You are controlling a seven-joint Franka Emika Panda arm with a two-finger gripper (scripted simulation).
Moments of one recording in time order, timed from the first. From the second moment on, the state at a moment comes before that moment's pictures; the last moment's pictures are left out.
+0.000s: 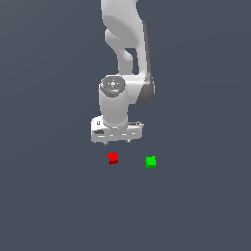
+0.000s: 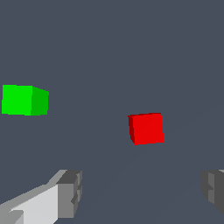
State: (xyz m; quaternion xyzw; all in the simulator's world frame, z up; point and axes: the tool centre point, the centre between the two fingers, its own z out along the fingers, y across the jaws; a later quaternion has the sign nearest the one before) arm 0.015 -0.035 0.126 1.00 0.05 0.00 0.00
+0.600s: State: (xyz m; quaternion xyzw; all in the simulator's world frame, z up) arm 0.038 -0.061 0.074 1.00 0.10 0.00 0.00
